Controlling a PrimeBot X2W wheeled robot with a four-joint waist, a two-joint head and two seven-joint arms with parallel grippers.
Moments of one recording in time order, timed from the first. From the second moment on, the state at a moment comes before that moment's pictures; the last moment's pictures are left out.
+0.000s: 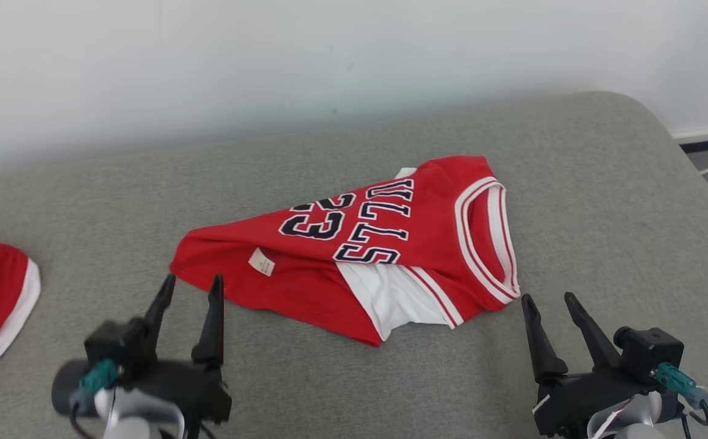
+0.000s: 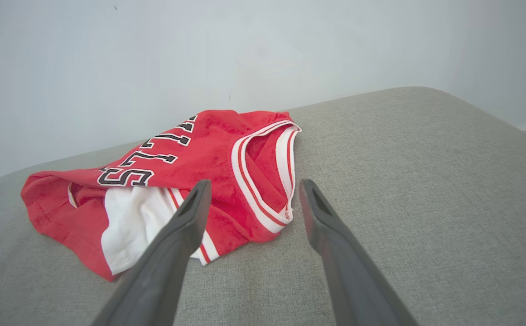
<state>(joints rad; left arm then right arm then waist) -0.28 0.22 -0.44 0.29 -0.42 0.12 -0.20 -0.07 -0.16 0.20 0.18 0.46 -0.05 -0.15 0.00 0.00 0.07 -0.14</state>
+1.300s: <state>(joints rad) 0.12 0.31 -0.33 0.00 -0.41 0.11 -0.25 0.03 -0.20 0.13 0.15 0.43 -0.07 -0.23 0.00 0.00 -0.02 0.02</state>
